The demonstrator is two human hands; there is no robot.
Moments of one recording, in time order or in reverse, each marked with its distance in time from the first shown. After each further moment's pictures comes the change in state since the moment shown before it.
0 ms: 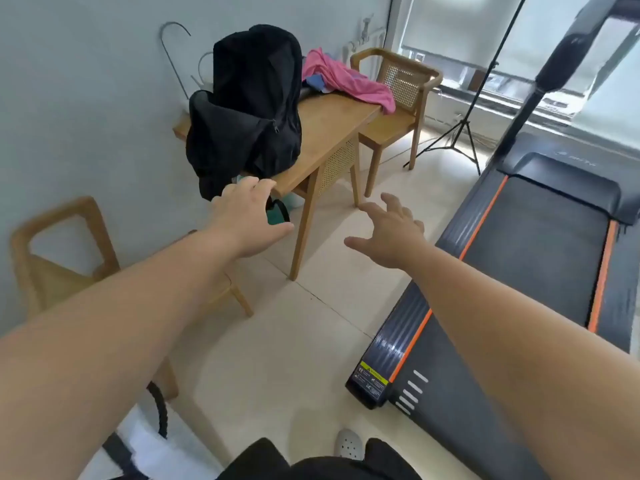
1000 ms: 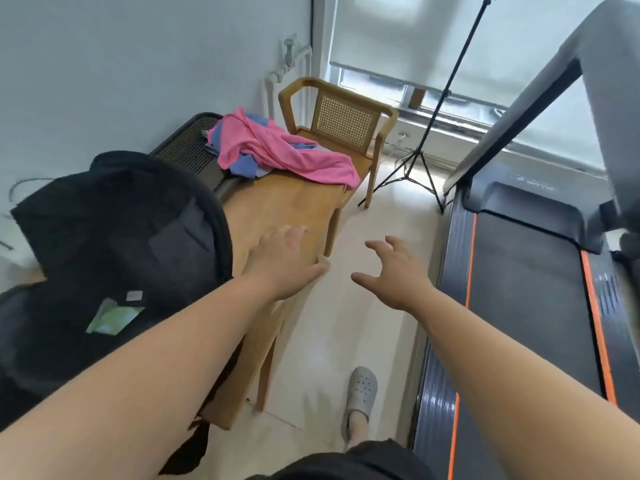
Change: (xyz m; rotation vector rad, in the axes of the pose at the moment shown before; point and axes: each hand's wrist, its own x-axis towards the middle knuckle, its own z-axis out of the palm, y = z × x) left_hand 0.592 0.018 0.107 -0.230 -0.301 0.227; right_hand 0.515 0.102 -0.062 0.124 0.017 0.376
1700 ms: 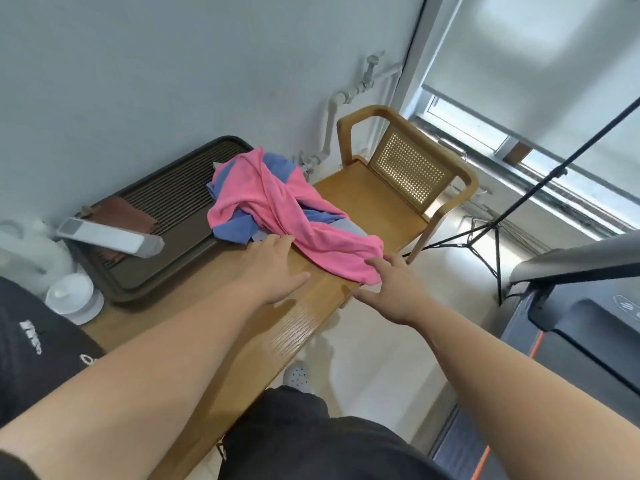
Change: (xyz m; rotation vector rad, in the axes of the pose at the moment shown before) left_hand 0.322 -0.035 0.002 0.005 0.065 -0.335; right_hand 0.376 0.009 -0.085 -0.138 -0.265 -0.352
